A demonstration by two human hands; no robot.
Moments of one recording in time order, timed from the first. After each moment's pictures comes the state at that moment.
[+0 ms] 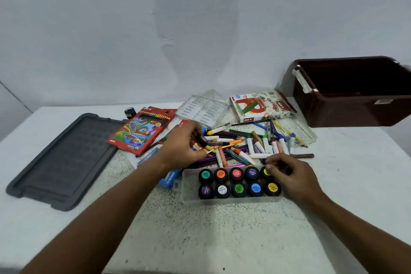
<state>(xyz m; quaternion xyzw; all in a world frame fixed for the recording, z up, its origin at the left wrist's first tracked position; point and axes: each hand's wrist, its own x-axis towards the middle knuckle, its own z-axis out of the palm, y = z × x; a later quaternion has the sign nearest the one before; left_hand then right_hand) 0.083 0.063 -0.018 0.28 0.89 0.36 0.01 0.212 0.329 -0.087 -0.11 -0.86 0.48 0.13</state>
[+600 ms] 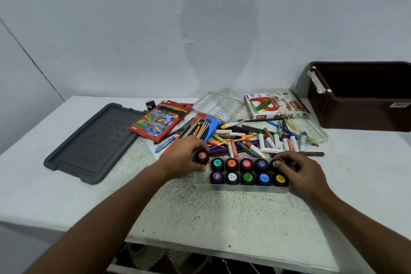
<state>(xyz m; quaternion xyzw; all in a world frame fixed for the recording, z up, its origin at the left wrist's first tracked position) 0.127 0.024 -0.025 0.28 0.93 0.24 0.03 0.217 0.328 -0.089 -0.06 -0.88 0.44 0.14</state>
